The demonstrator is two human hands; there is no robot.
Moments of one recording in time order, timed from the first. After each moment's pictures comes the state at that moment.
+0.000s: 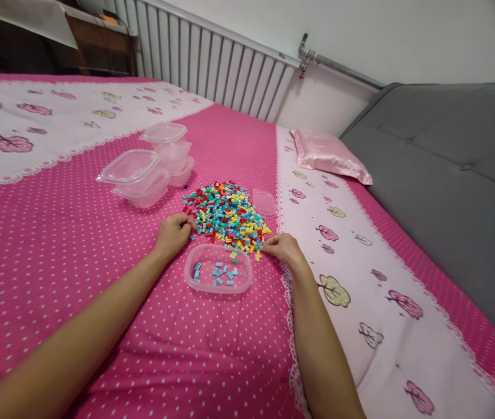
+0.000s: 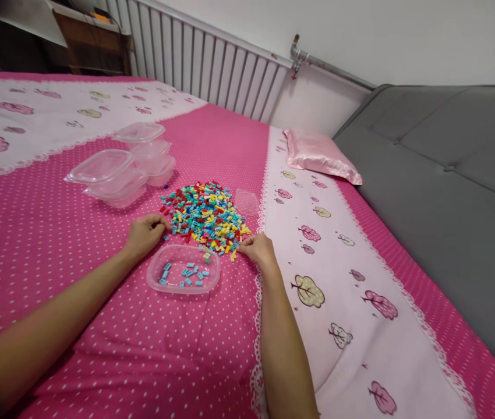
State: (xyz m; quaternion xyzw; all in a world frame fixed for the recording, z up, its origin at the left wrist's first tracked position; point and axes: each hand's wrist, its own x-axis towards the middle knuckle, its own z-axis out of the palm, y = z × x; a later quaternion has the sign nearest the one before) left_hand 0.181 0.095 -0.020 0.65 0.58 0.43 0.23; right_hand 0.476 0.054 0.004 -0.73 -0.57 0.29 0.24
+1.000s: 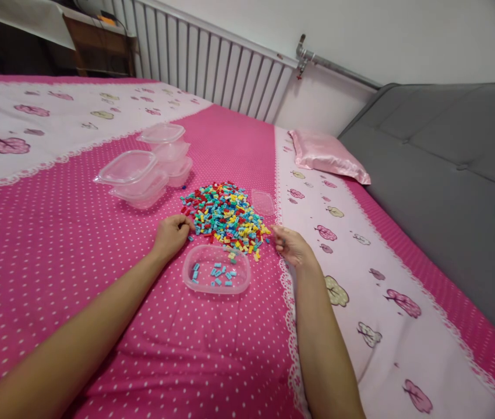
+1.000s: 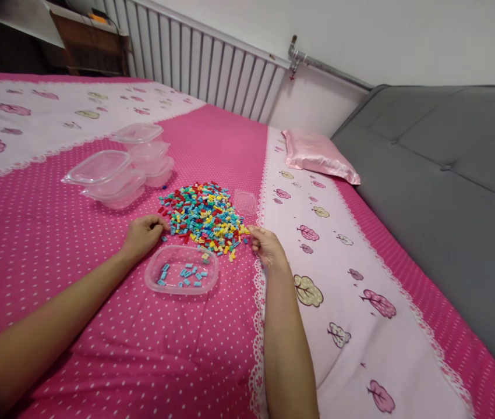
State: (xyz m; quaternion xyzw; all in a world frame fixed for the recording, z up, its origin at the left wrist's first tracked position) left_hand 0.181 0.095 -0.021 0.65 0.57 0.43 0.23; right_hand 0.487 0.058 0.012 -0.54 -0.33 0.58 0.52
